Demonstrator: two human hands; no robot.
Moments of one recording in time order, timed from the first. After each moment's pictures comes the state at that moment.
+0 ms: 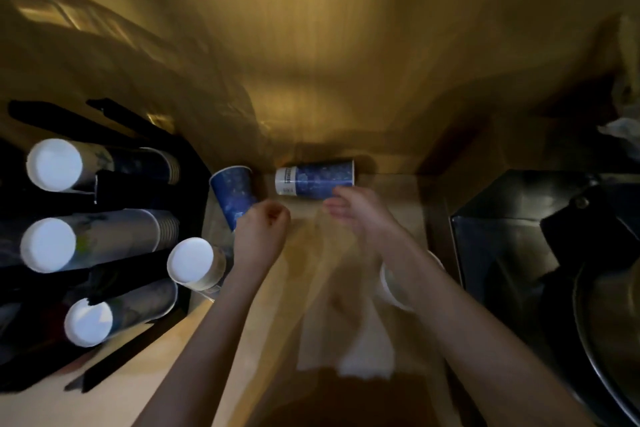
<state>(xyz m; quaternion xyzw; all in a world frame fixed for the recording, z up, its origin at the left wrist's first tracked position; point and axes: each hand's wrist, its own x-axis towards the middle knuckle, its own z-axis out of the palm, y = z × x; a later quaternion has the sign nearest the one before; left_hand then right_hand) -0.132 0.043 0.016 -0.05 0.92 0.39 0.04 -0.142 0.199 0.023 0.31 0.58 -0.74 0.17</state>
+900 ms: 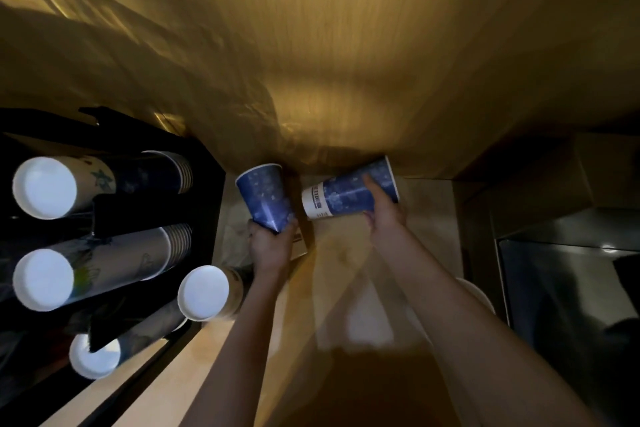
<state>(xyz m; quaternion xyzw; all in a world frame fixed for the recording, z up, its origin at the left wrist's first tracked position) -0.170 0.029 -0.055 -0.30 0.79 0.53 0.10 -0.199 0.192 -0.045 0.52 0.40 -0.75 0.00</state>
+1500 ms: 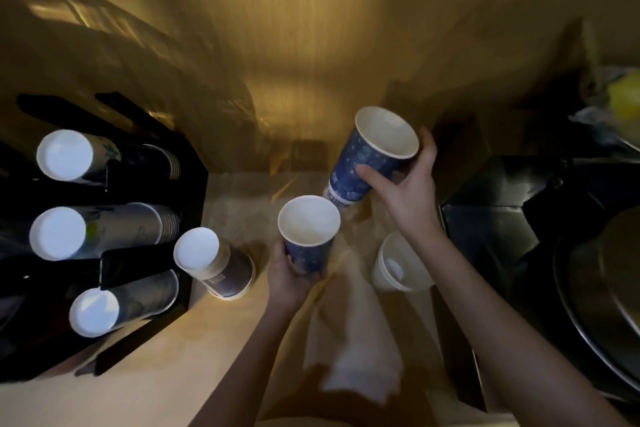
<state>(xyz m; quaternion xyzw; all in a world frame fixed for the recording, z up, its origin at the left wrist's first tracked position) -0.063 0.048 -0.044 -0.07 0.82 0.55 0.15 -0.095 0.226 0.071 0.19 0.75 -0.61 -0.14</state>
